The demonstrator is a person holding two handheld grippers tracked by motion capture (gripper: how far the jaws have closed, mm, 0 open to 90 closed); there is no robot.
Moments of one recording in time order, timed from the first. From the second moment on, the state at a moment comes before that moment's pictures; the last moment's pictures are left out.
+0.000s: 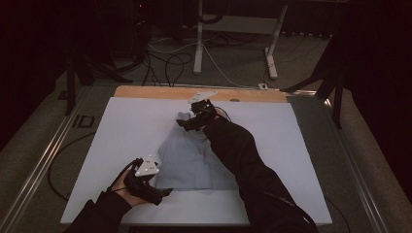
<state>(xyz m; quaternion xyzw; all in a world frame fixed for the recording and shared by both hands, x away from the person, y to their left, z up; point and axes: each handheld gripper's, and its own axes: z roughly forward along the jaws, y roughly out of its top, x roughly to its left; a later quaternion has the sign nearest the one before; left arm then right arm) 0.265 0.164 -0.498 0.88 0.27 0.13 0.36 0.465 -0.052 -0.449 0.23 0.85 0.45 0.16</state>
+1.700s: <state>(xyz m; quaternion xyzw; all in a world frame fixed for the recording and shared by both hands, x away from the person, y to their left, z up) 0.276 0.151 -0.511 0.90 0.28 0.10 0.32 0.506 -0.023 -0.481 0.27 0.86 0.41 0.12</state>
